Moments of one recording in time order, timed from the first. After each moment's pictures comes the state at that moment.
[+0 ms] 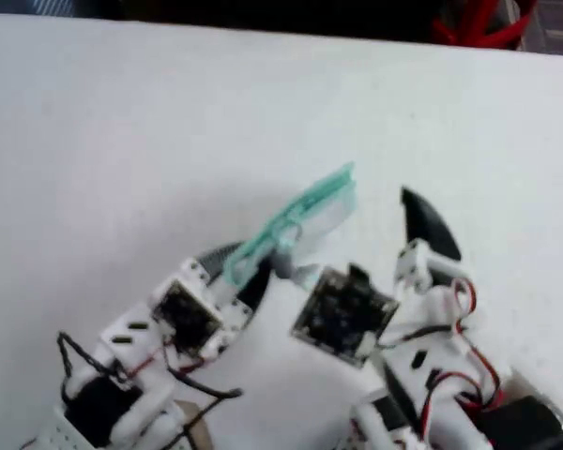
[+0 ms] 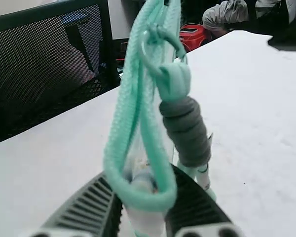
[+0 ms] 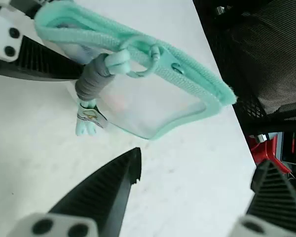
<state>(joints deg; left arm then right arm) 34.2 -104.0 79.1 48.4 -10.4 -23.5 -64.4 12.7 97.0 50.8</state>
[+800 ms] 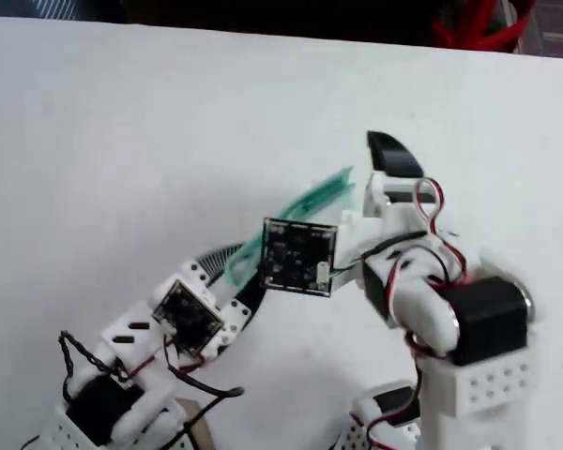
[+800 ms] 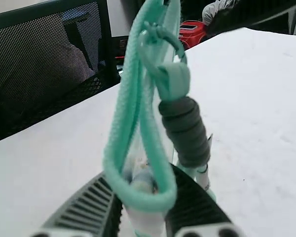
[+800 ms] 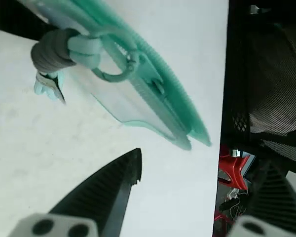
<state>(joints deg) 34.2 -104.0 79.0 49.5 -10.6 -20.0 -40.0 -1.8 98.0 77.9</state>
